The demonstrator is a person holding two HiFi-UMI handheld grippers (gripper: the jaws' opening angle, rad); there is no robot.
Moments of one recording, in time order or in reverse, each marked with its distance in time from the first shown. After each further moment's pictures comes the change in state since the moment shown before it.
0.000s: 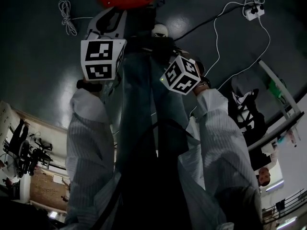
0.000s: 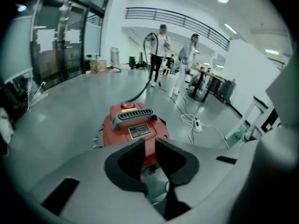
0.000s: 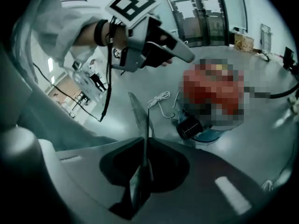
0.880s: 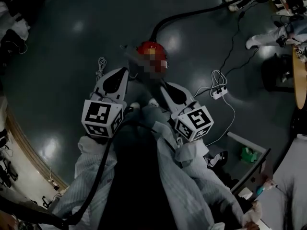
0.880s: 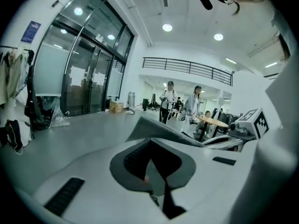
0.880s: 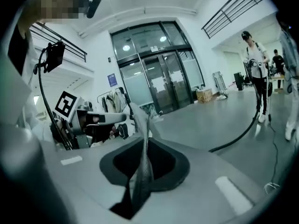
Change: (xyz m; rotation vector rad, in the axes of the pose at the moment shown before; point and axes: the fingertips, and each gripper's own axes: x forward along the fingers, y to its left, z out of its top) left arm -0.436 -0.041 0.228 -0.149 -0.497 0.115; right arm -0.395 0.130 0.291 0.184 -0.793 -0.268
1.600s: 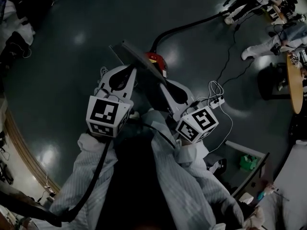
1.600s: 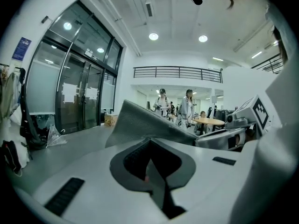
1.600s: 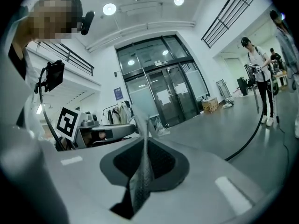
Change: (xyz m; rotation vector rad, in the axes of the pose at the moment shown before) left arm -0.041 -0.022 0.059 0.134 -0.123 -0.029; right arm -0.017 0.060 0.074 -0.008 -0.172 0.069
